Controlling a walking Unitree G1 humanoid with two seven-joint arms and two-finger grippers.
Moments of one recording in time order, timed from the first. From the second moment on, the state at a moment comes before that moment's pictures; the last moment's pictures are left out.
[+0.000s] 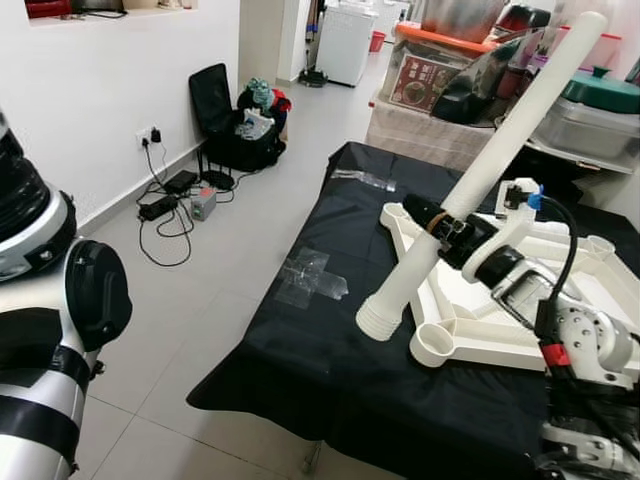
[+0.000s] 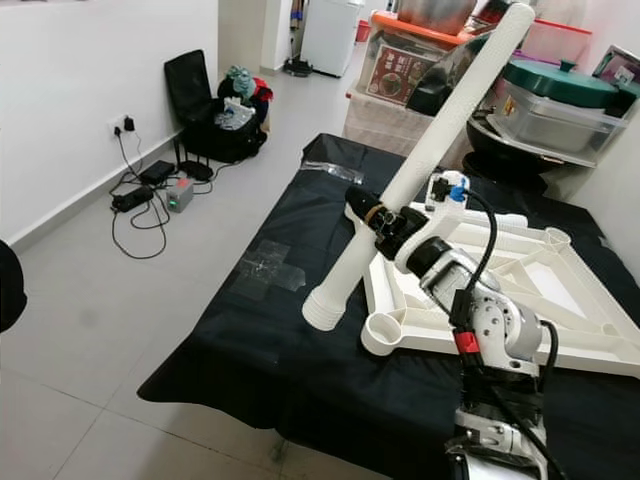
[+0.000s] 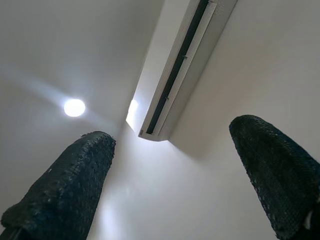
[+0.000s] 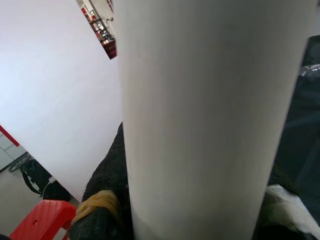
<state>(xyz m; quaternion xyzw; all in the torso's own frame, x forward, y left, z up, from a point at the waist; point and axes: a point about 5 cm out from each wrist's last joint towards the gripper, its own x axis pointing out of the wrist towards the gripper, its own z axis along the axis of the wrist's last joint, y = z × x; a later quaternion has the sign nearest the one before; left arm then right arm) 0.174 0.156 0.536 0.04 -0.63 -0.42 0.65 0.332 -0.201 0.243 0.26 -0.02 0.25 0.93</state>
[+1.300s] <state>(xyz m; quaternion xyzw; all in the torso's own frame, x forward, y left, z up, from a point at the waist) 0.179 0.142 0.524 0.11 -0.63 -0.40 0.66 0.324 -0.198 0.235 0.25 -0.03 0.24 0.94</state>
